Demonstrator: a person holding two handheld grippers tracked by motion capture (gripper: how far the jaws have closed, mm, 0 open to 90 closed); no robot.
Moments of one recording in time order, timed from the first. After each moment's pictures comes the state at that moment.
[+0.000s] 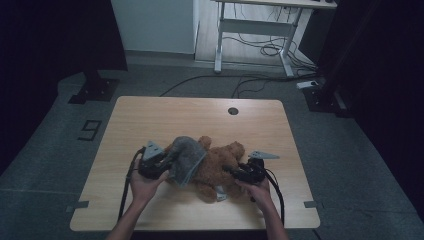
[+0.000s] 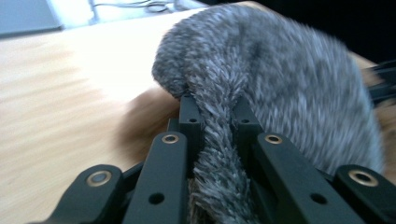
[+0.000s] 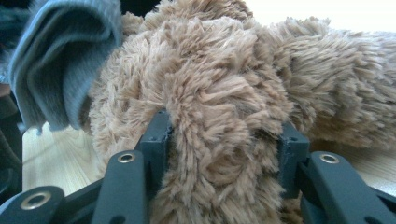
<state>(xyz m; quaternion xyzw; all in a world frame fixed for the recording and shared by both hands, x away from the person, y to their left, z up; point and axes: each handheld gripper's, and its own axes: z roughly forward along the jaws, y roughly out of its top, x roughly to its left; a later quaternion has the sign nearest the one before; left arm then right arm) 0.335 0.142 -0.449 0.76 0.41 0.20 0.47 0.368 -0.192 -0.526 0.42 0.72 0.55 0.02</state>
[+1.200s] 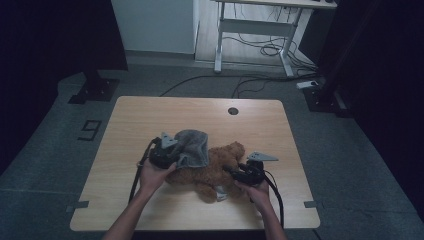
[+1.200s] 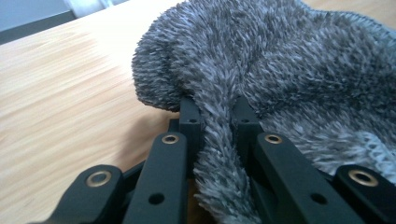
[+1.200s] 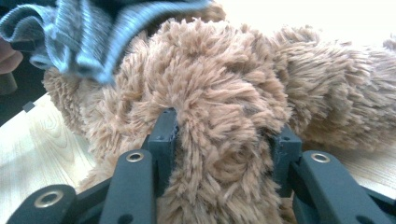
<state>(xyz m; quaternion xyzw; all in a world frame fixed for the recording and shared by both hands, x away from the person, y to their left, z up) 0.366 0.147 -0.452 0.79 0.43 0.23 0.38 0.361 -0.187 -0.524 0.42 0.73 0.54 0.06</state>
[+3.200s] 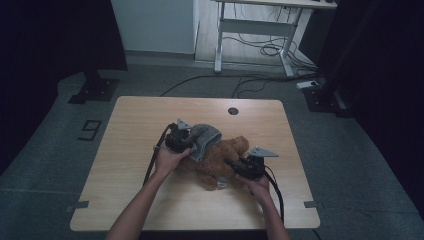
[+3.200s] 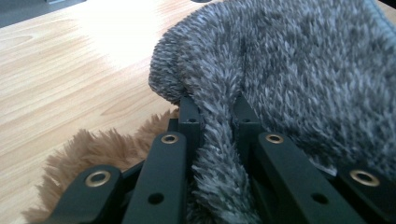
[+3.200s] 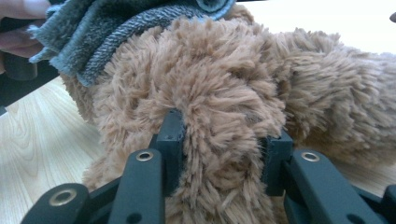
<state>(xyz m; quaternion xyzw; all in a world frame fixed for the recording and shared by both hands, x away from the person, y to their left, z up) 0.427 0.097 -0.456 0.81 0.42 0.18 0.37 0.380 -0.191 -0.526 0.40 0.73 0.55 0.10</state>
